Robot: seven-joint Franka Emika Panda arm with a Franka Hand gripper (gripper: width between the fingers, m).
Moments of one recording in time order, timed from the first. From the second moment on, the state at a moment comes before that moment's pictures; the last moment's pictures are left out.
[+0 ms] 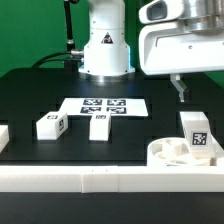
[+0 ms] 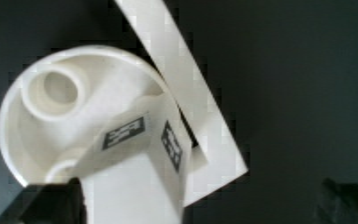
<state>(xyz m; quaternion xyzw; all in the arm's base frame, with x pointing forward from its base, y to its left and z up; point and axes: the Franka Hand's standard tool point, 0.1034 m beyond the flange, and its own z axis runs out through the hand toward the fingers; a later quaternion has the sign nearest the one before) 0.623 0.133 0.115 -0.98 0.17 -0.02 0.07</state>
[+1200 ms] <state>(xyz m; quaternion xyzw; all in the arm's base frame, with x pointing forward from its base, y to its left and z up) 0.628 0.124 0.107 -0.86 -0.52 -0.03 -0.02</state>
